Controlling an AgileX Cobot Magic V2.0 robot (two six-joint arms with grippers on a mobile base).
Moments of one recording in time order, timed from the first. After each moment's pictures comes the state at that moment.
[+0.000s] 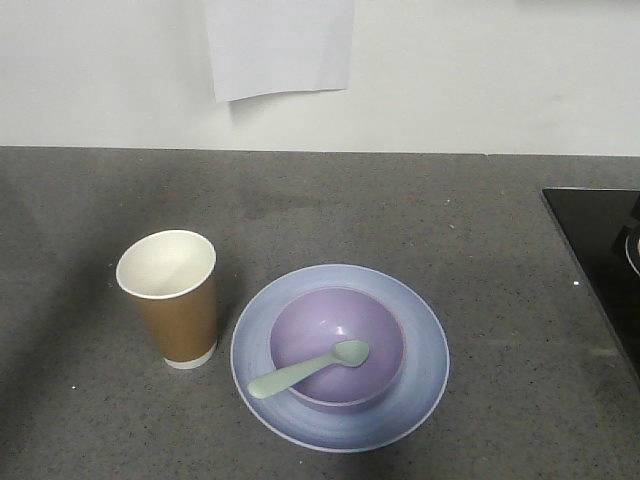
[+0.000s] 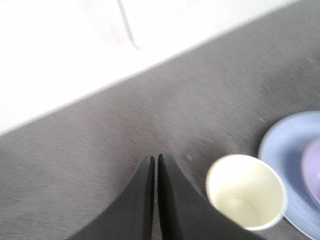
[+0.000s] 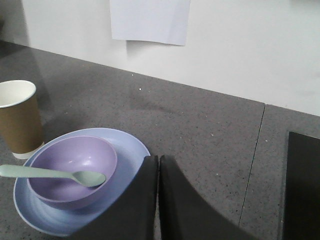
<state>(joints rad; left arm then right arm) -0.18 1.09 -1.48 -0.06 1.00 0.22 0.43 0.40 -0.76 -0.10 0.71 0.08</state>
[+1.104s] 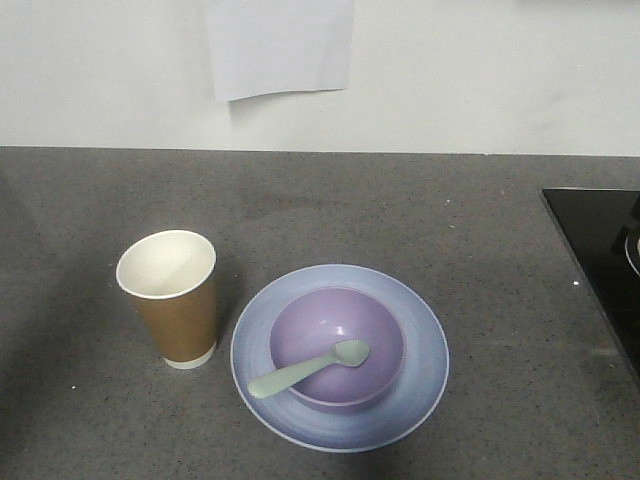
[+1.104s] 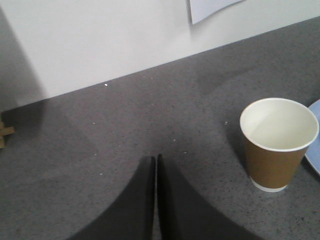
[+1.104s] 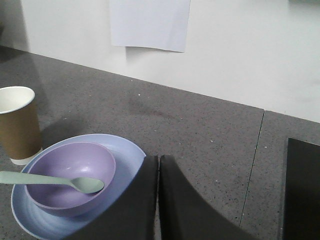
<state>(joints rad) -0.18 0.64 -0.98 0.12 0.89 0.05 0.43 0.40 -0.76 -0.11 0.69 0.08</state>
